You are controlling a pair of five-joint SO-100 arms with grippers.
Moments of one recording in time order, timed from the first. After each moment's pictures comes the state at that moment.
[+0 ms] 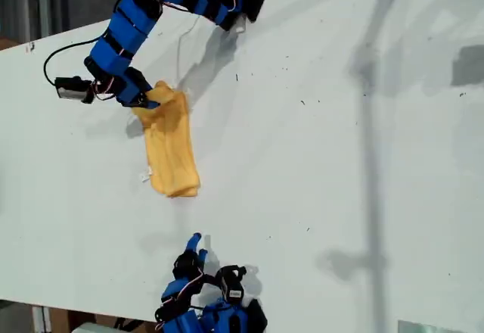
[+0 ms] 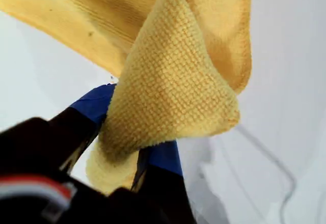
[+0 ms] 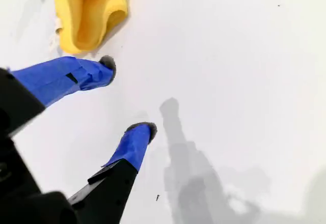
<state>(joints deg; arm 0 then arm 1) -37.4 143.5 150.6 56.7 -66.0 46.6 75.4 73.4 81.5 41.0</state>
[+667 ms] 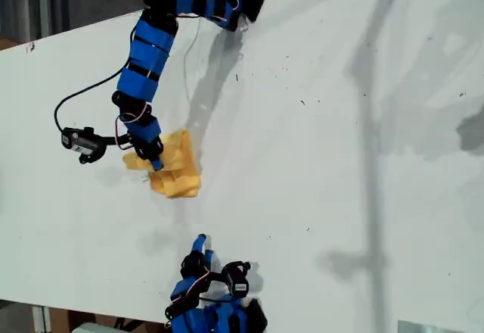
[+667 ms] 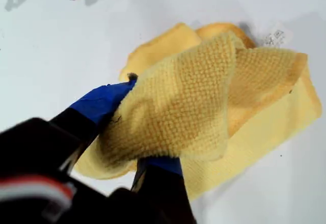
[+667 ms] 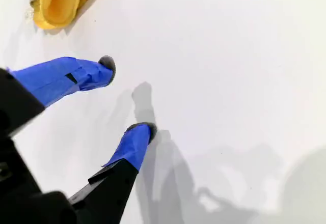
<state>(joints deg) -39.4 143.6 162.2 45.7 -68.7 27.3 67.1 62.7 49.2 32.2</state>
